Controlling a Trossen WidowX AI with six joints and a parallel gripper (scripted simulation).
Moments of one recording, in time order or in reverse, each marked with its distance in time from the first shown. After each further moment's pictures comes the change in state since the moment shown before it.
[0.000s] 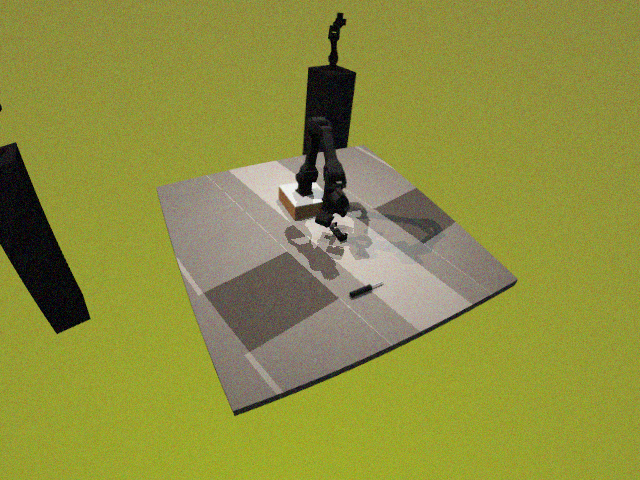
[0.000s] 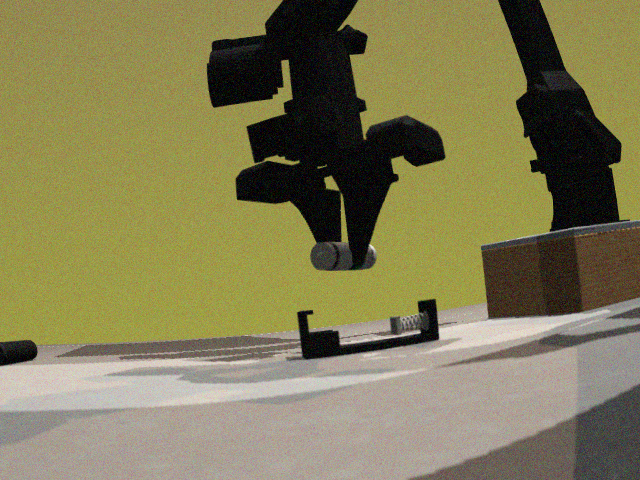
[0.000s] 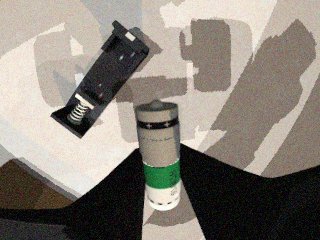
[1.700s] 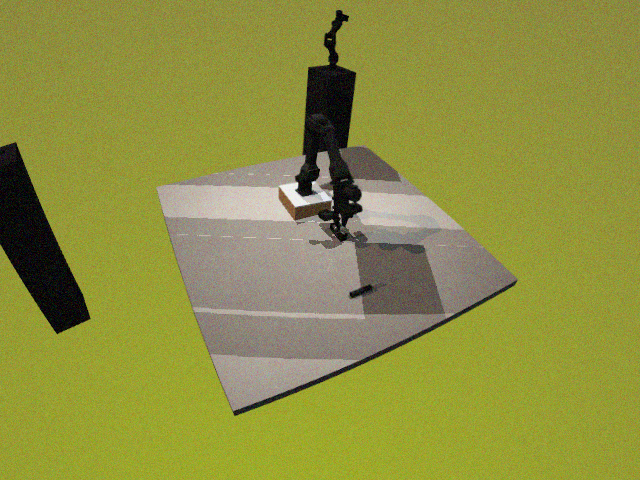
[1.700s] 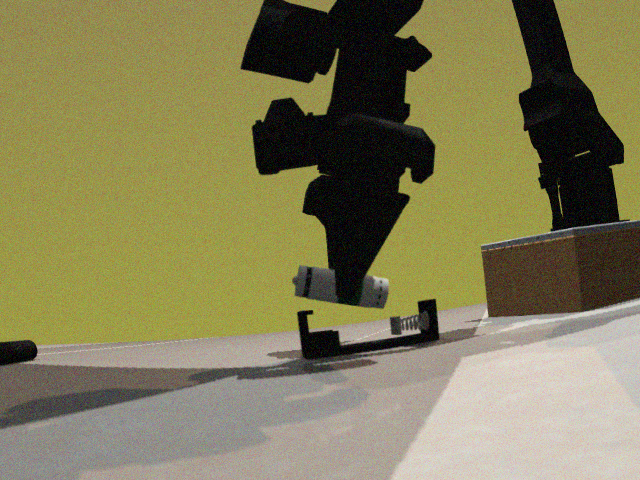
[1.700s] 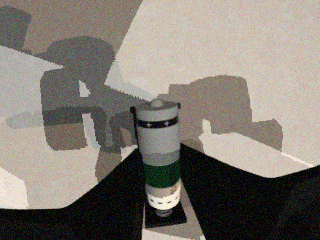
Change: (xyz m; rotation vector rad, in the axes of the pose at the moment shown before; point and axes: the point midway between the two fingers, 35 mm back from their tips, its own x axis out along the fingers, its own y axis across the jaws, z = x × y) arm 0.028 0.039 0.051 0.776 -0.255 -0.092
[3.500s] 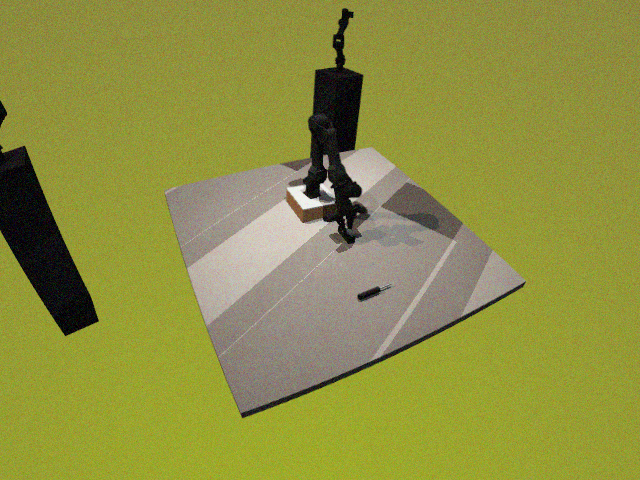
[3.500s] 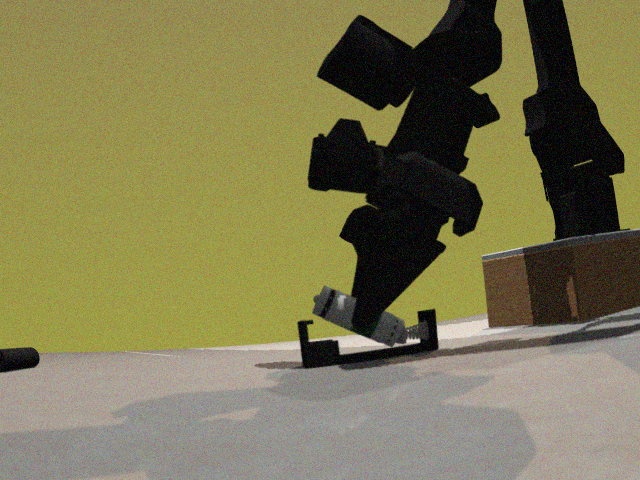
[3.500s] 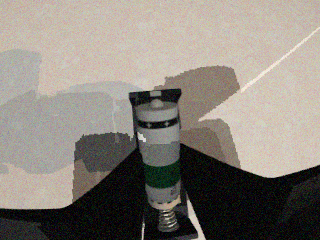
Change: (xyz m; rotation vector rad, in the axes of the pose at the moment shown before) arm 0.013 0.000 -0.022 0.000 -0.261 -0.001
